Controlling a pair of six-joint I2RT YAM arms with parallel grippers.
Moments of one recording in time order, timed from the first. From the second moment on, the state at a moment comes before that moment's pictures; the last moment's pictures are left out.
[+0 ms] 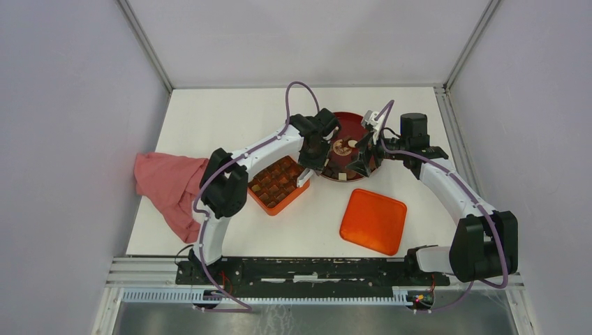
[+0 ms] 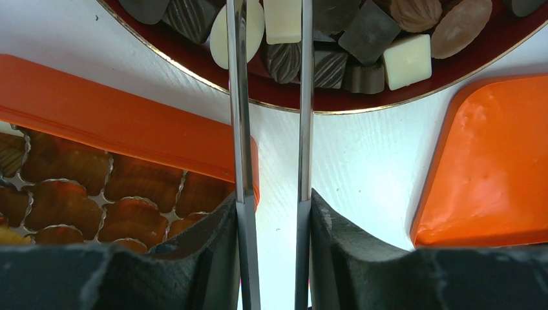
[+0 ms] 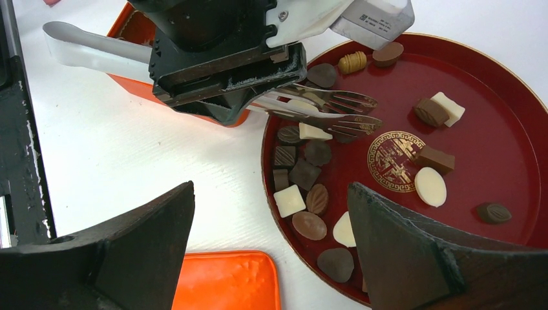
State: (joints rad) left arm -0.79 2.10 1.84 -0.99 -0.04 -0.37; right arm 0.15 1.32 0.92 -0.26 -0.90 -0.47
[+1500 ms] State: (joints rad) left arm -0.79 2.13 1.95 -1.04 -0.08 -0.37; right arm 0.15 1.32 0.93 -0.27 -0.91 -0.47
